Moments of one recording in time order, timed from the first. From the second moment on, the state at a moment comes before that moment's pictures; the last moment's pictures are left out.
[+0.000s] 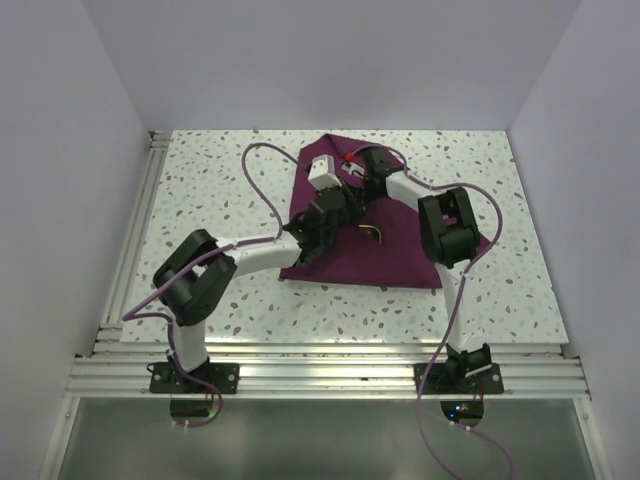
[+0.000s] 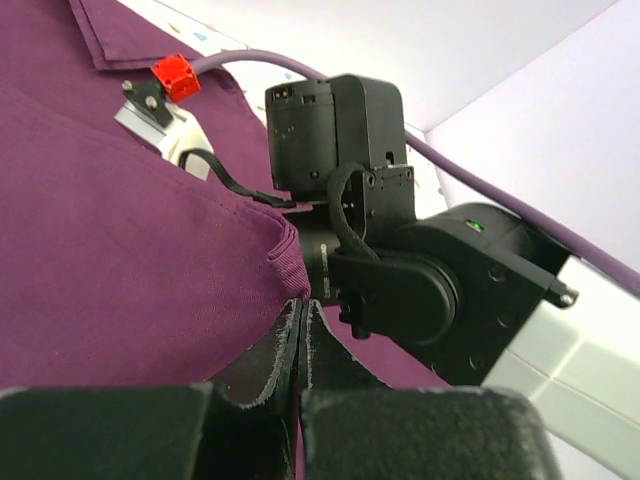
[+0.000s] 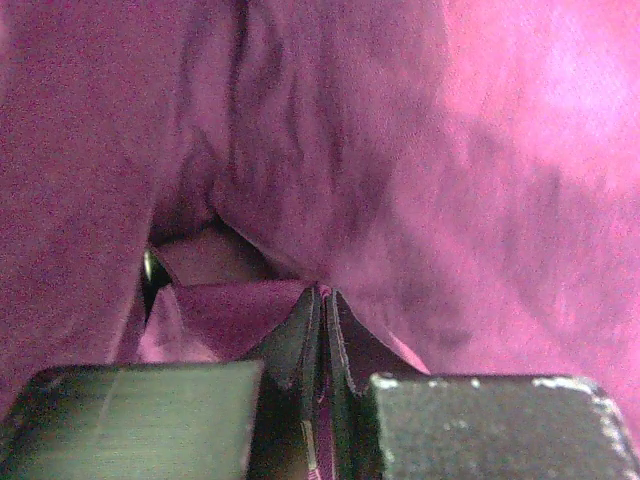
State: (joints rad) left arm -0.84 1.86 1.19 0.52 -0.46 -0.80; right arm 0.34 2.37 1.78 -0.48 -0.75 0.39
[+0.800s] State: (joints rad) left arm -0.84 2.05 1.22 0.69 -0.22 -0.74; right arm 0.28 2.55 1.90 -0.48 -1.10 0.40
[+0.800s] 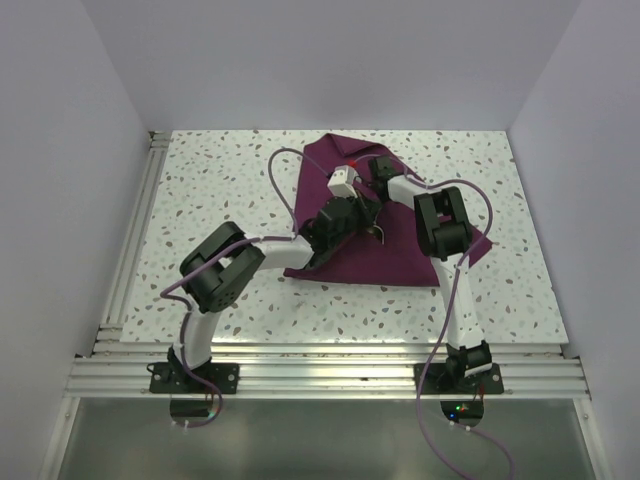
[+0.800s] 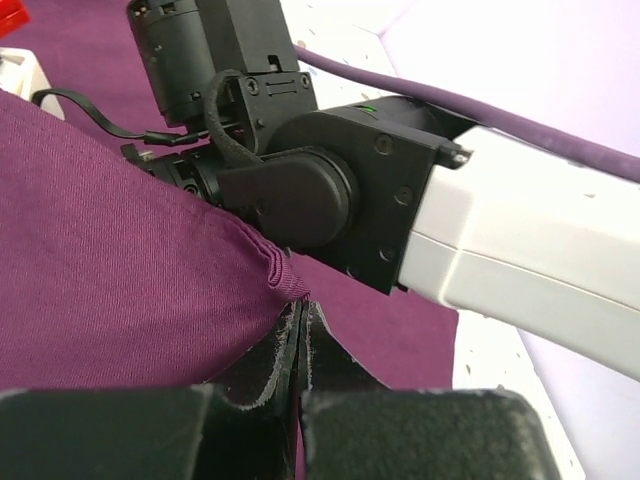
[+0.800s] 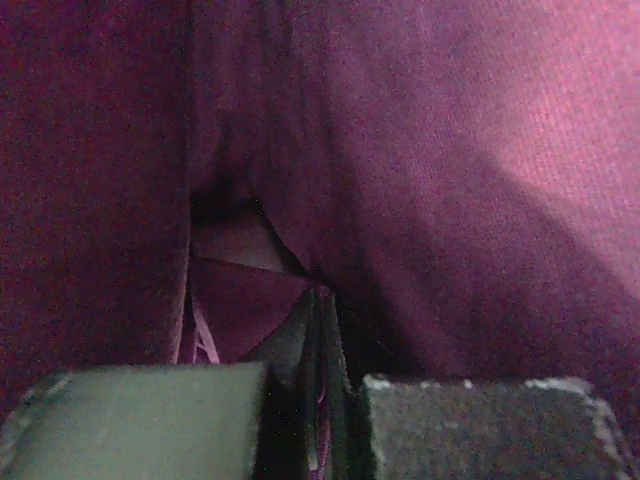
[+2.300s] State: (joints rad) left arm -0.69 1.51 0.84 -0.07 -0.28 -0.57; right arm 0.26 2.51 1.90 -0.48 -1.00 0.48
